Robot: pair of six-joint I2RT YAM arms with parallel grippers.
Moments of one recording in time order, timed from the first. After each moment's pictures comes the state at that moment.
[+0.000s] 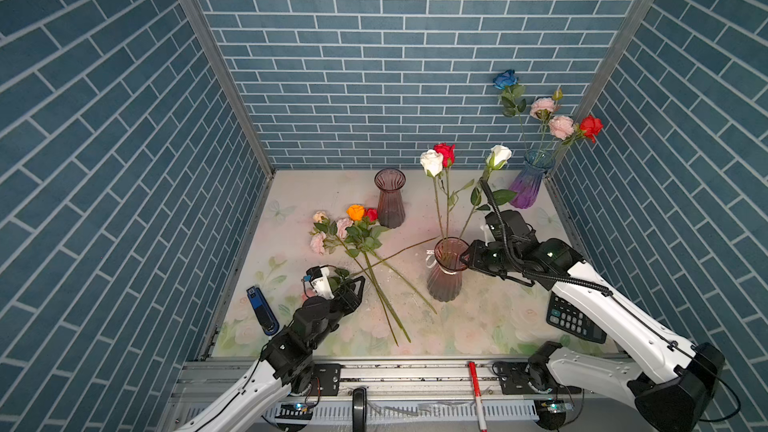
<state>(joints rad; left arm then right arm) -0.69 0.31 0.04 -0.03 -0.14 -1.05 0.67 1.11 1.07 -0.87 -0.12 0.81</state>
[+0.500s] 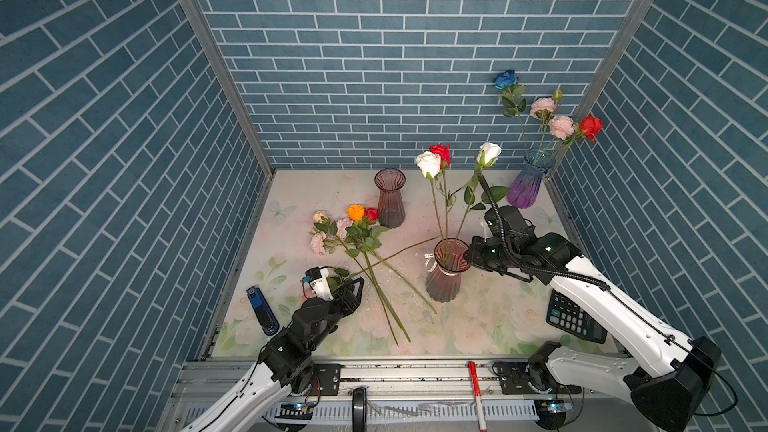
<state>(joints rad) -0.69 0.27 0.04 -0.07 -0.14 -1.04 0.67 1.16 1.13 -0.91 -0.08 0.81</state>
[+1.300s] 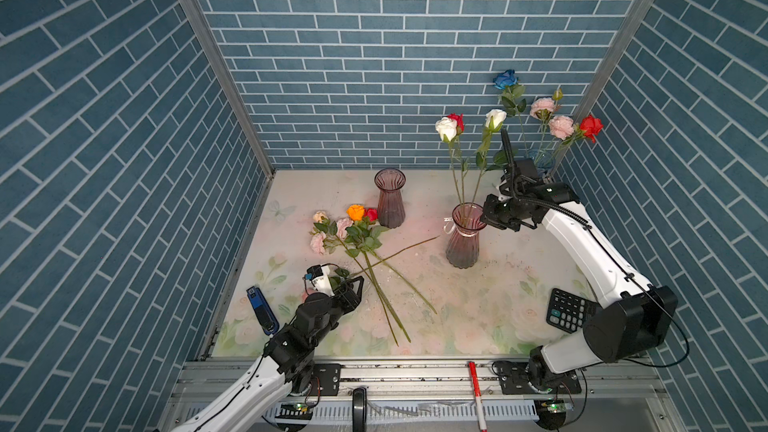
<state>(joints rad) -0.64 0.43 0.05 0.03 -0.12 -1.00 0.31 1.54 1.55 -1.04 -0.19 0.57</state>
